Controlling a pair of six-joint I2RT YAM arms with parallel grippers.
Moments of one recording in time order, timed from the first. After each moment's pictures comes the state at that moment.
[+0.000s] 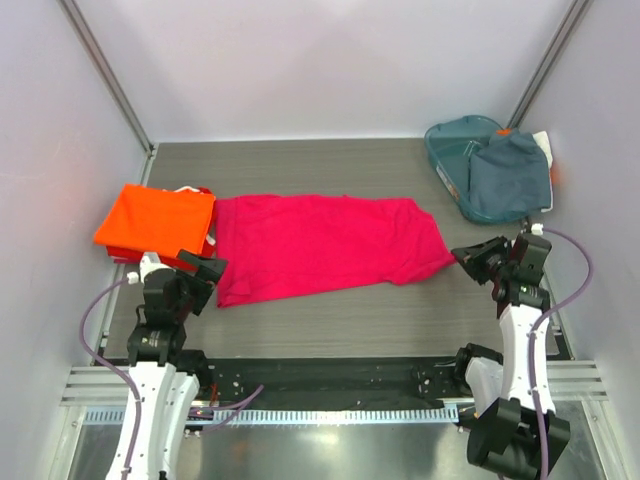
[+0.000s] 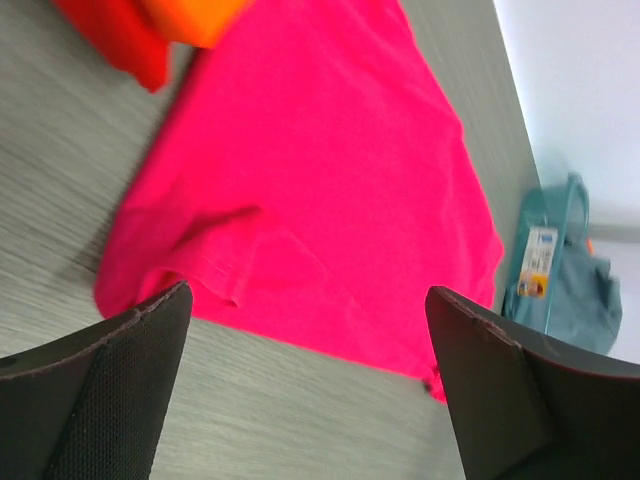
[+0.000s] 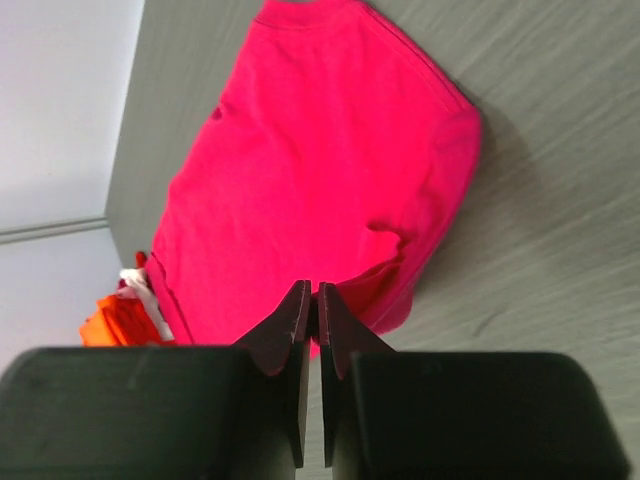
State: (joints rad) left arm 0.02 0.41 0.40 -0.54 0.06 -1.02; right arm -0.36 0.81 0.57 -0.39 -0.44 0.83
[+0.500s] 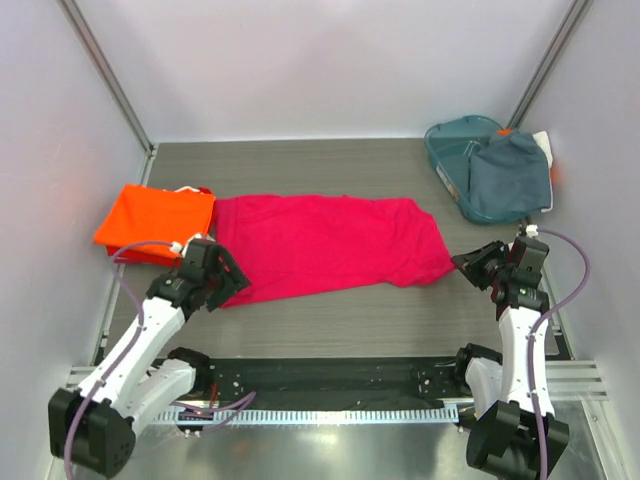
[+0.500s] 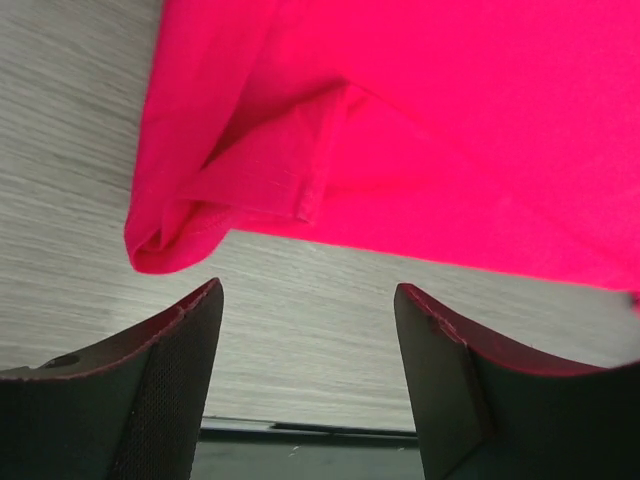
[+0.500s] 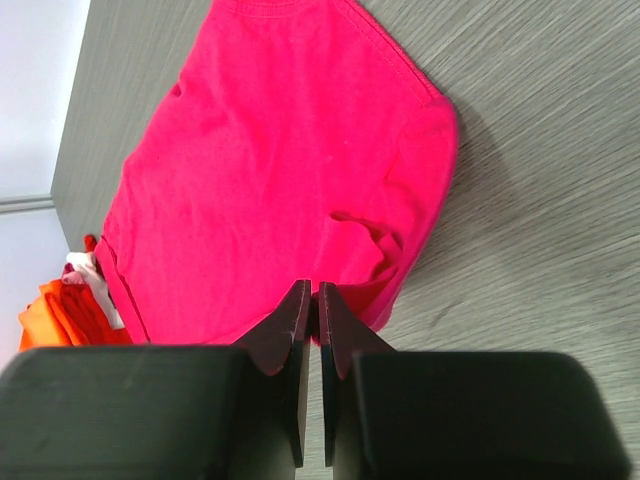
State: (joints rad) left arm -0.28 0.85 0.61 -0.70 -0.06 -0.87; right arm -0.36 0.77 0.54 -0.45 -0.41 0.70
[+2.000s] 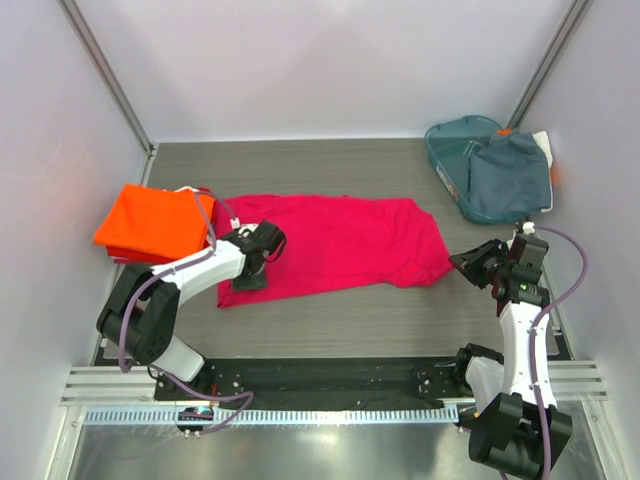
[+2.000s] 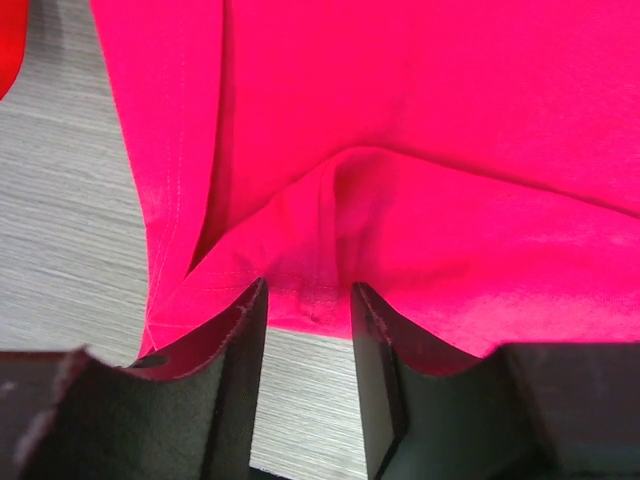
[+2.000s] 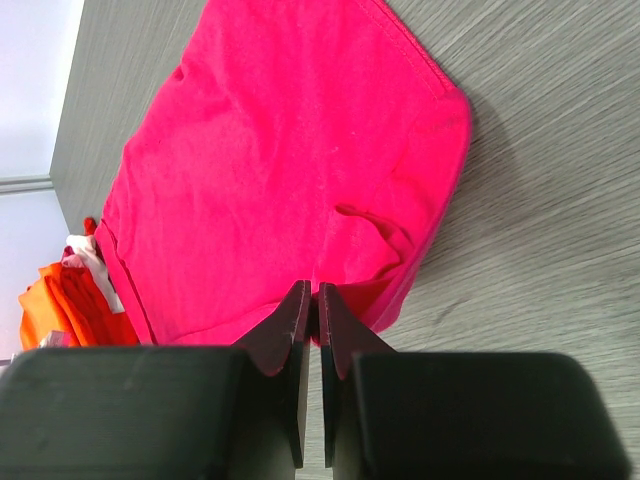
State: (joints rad) left arm -0.57 1.53 0.88 -0.74 -0.41 -0.67; right arm -0.36 0.81 0.55 -0.45 -0.45 0.67
